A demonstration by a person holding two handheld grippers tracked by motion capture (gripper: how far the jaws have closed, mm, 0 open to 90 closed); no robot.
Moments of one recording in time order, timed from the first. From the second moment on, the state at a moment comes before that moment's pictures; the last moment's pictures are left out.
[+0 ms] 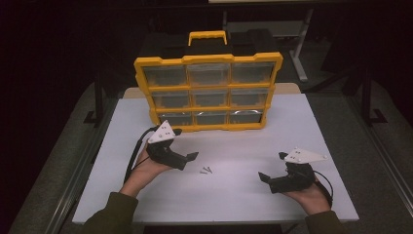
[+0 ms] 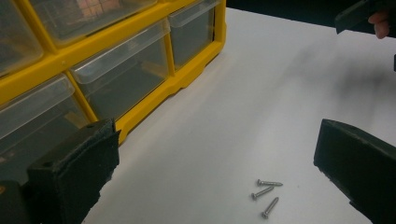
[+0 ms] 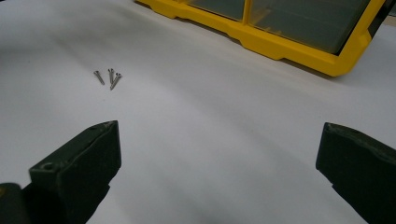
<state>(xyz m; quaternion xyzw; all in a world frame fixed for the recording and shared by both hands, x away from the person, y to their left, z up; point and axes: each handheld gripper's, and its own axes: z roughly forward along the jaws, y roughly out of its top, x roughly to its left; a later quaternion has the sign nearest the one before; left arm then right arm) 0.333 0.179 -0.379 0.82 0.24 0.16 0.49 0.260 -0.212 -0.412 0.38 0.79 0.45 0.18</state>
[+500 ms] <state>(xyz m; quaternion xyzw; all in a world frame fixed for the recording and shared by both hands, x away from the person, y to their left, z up) 0.343 0.161 -0.379 0.83 0.22 0.16 0.49 0.260 -0.210 -0.412 0.38 0.79 0.45 0.18</state>
